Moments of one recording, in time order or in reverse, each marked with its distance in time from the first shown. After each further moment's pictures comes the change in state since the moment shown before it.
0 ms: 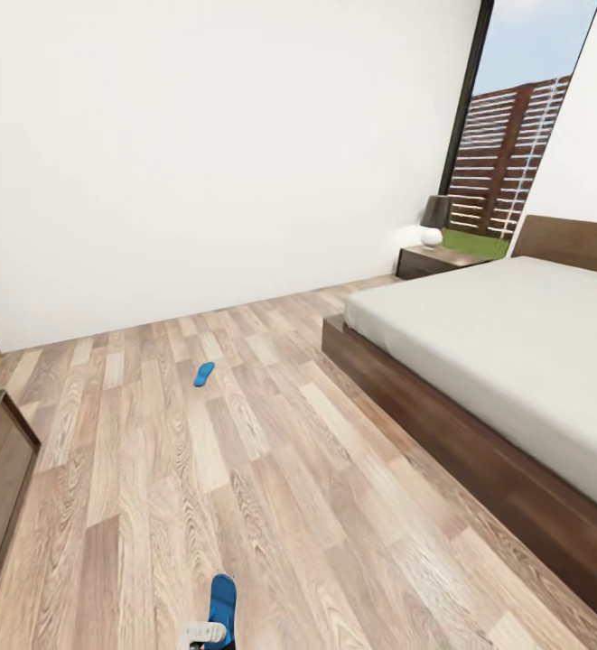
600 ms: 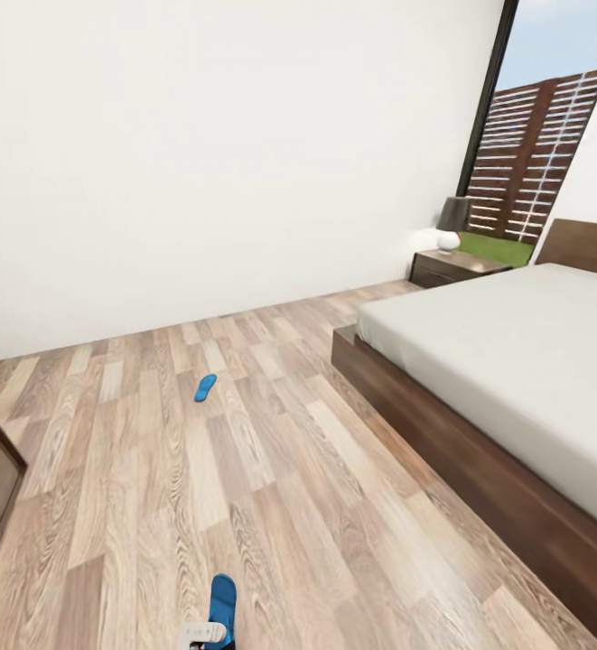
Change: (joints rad) left arm 0.000 0.000 0.000 0.000 0.000 0.001 0.000; right arm 0.000 0.000 0.000 0.000 0.000 0.000 0.000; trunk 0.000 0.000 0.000
